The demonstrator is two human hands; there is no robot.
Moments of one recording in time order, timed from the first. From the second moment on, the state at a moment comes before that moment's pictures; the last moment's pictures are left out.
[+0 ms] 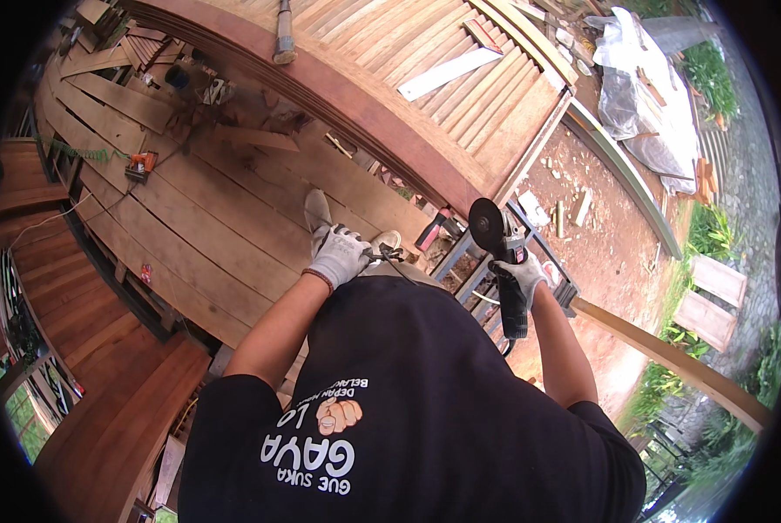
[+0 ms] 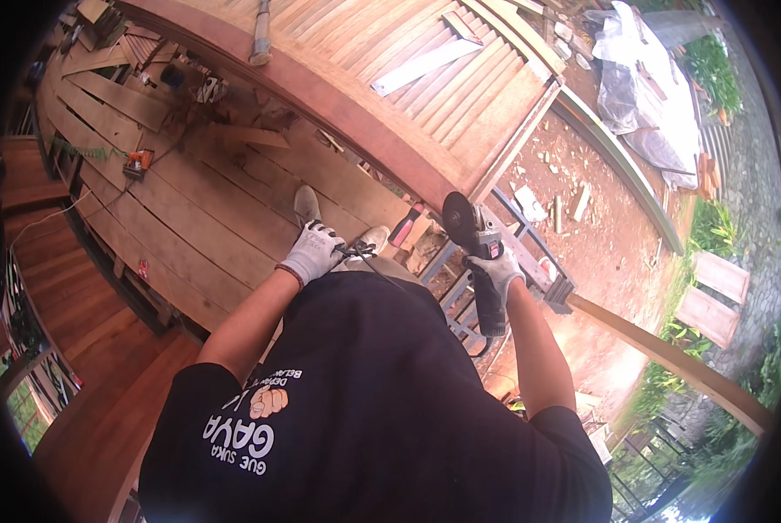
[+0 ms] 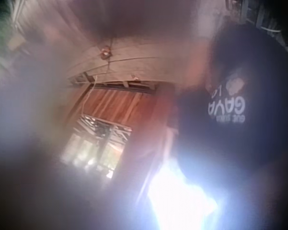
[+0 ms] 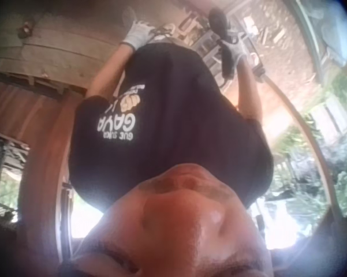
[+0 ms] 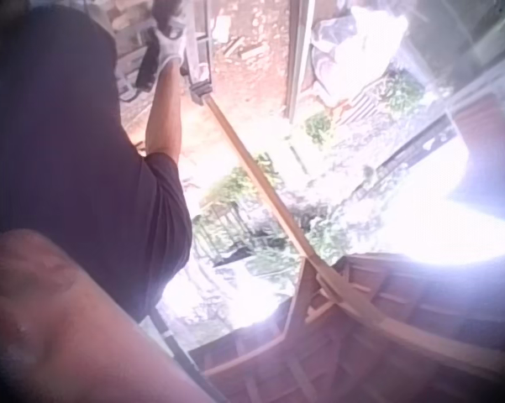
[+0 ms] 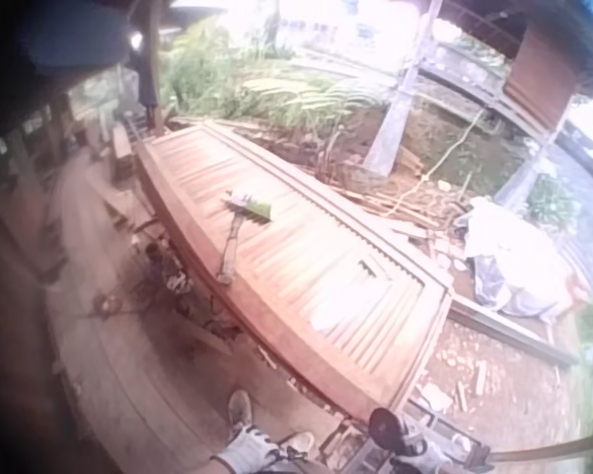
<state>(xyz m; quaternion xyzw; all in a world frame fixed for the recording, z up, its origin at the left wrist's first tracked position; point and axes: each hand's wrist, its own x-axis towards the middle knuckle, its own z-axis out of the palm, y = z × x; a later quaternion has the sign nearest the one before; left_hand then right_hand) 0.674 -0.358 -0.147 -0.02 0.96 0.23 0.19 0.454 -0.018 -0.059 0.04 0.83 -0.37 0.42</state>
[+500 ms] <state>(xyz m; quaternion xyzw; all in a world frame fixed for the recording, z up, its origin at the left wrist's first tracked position) 0.684 -0.352 -0.146 -0.02 0.95 0.22 0.22 0.456 0.002 -0.073 0.03 0.84 -0.33 0.42</state>
